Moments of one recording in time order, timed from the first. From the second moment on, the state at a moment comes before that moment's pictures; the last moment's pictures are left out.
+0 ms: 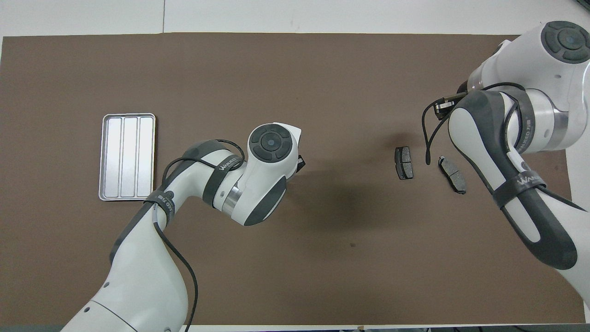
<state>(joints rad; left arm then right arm) -0.62 0.42 -0.04 -1.78 -0.03 2.13 -1.07 0.03 0.35 0.03 -1.65 -0.01 2.00 -0.06</state>
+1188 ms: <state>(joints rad) -0.07 0.04 -0.04 -2.13 -0.03 2.09 -0.15 0.58 0.27 0.05 -1.70 -0.01 1.96 0.86</state>
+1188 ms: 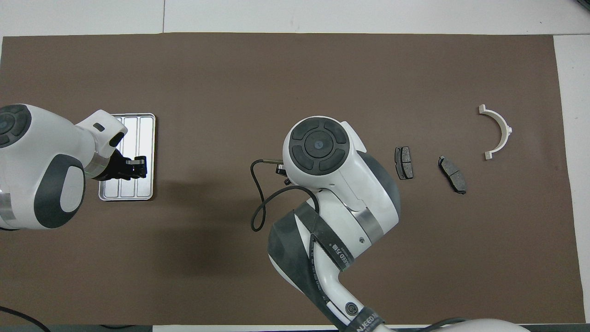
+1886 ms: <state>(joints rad) 0.01 0.09 -0.04 -2.22 -0.03 2.28 -0.05 0.63 0.40 0.05 -1.75 -0.01 2.14 0.88</state>
